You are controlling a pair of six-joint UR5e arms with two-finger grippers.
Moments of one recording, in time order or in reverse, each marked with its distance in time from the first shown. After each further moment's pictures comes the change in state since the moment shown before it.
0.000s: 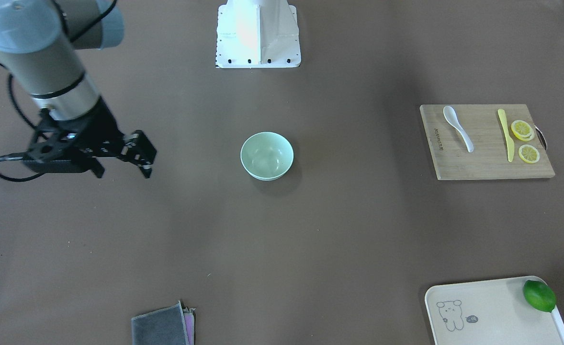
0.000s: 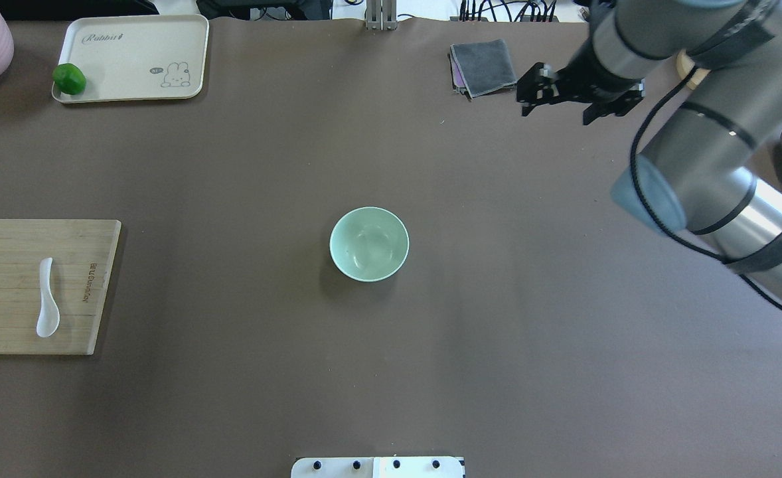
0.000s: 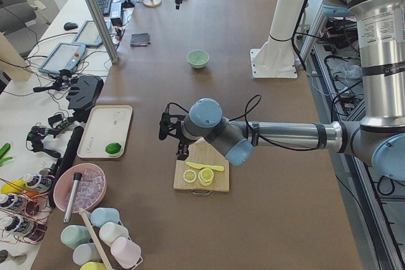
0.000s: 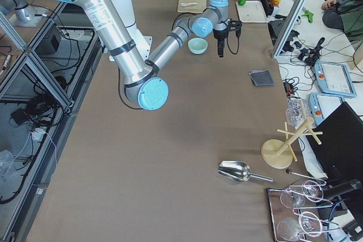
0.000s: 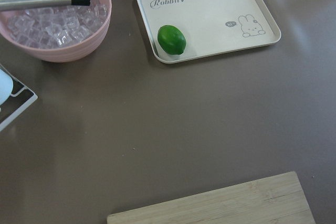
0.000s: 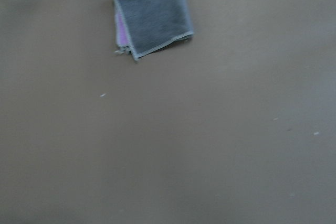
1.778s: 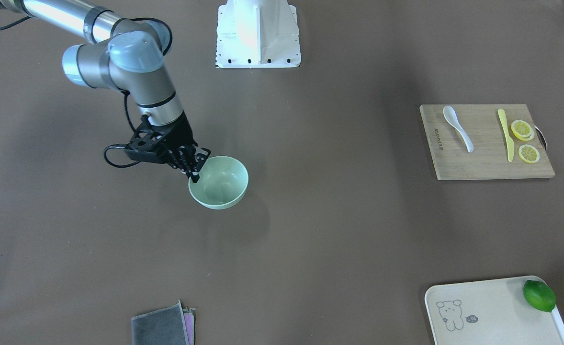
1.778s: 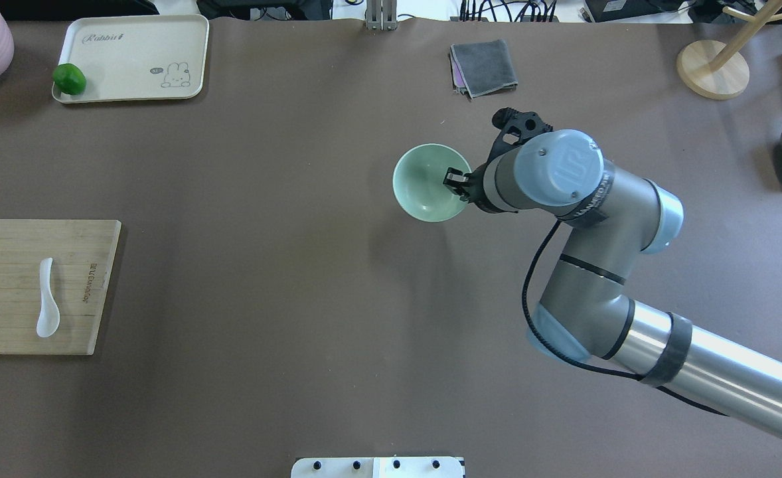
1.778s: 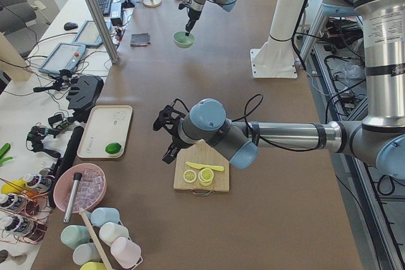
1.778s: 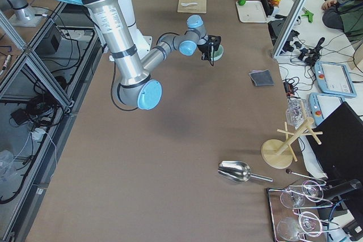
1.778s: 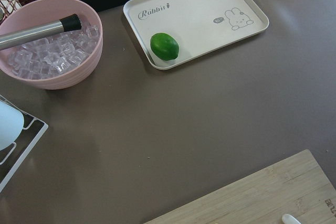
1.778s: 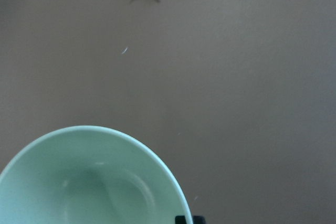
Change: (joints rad) left arm -0.148 -0.030 0.007 0.069 -0.015 0.578; right arm -0.451 0.071 -0.139 0.285 -0.449 0.658
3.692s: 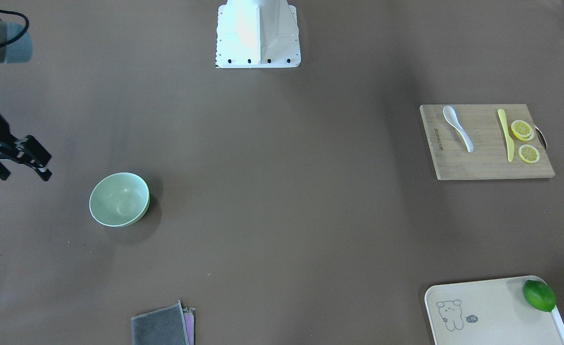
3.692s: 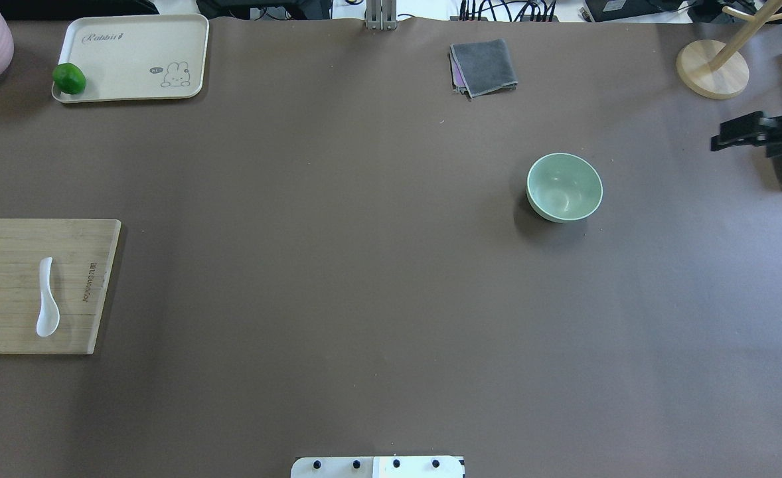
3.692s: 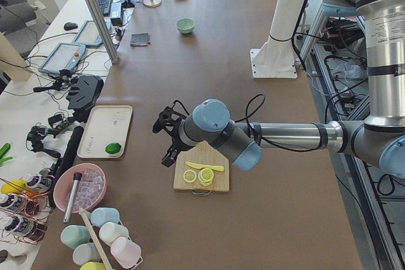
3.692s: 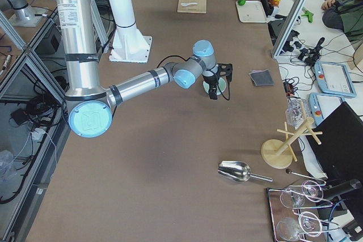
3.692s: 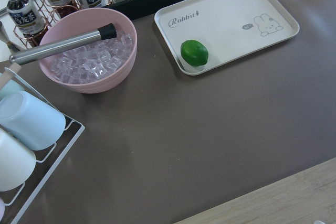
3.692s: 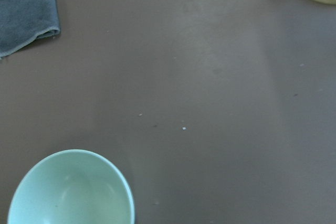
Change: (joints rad) left arm -0.041 0.007 -0.004 0.002 0.005 0.001; right arm 0.380 -0.453 0.122 0.222 0.277 -0.485
